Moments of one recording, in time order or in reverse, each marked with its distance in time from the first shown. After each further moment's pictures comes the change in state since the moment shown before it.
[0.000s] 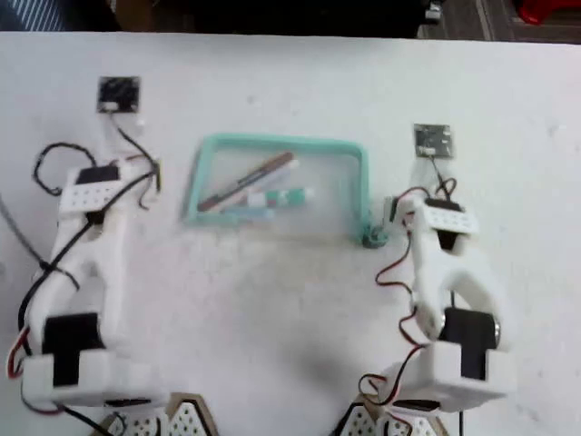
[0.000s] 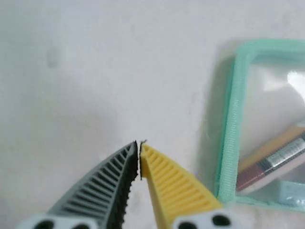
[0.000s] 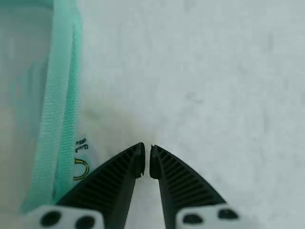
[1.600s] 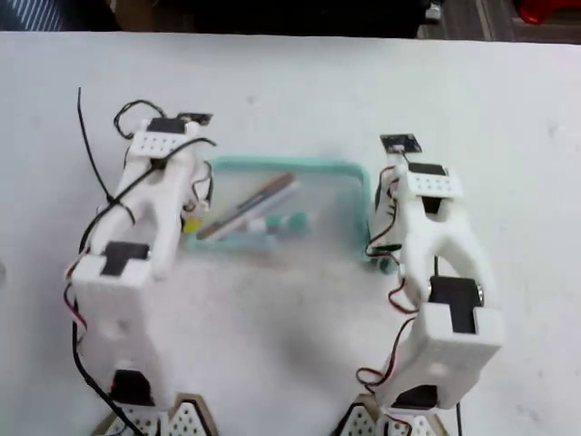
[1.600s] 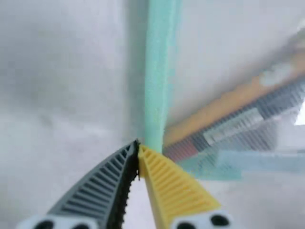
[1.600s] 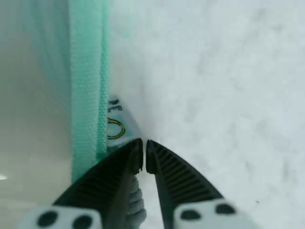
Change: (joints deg) left arm 12.2 25.1 -33.8 46.0 7.4; right arm -8.5 8.6 -17.8 32.5 1.1
